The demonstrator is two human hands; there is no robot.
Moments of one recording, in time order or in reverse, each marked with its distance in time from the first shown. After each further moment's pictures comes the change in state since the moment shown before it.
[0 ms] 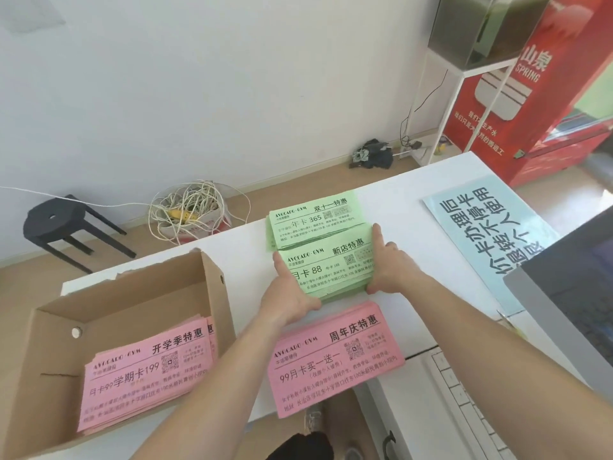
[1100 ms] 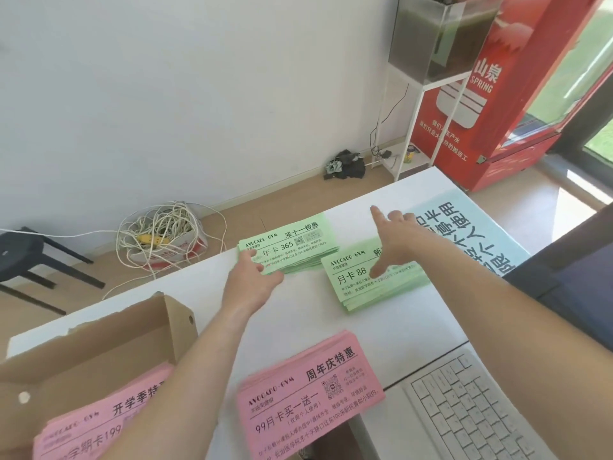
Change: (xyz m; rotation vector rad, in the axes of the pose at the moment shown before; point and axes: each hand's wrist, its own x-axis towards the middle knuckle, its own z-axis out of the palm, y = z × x) left_hand 0.048 0.039 -0.048 -0.188 0.212 0.053; right_hand 0.013 0.033 -0.118 -0.155 0.003 0.042
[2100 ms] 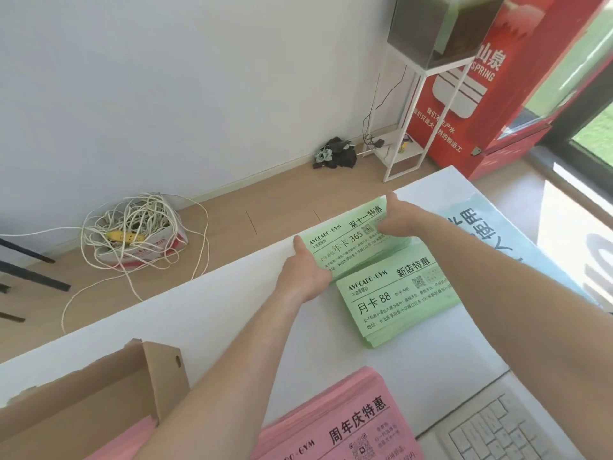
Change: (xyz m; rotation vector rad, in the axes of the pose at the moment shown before) left_hand 0.087 0.047 0.061 0.091 -0.326 0.037; right_hand 0.131 -0.002 -0.009 0.366 0.007 0.148
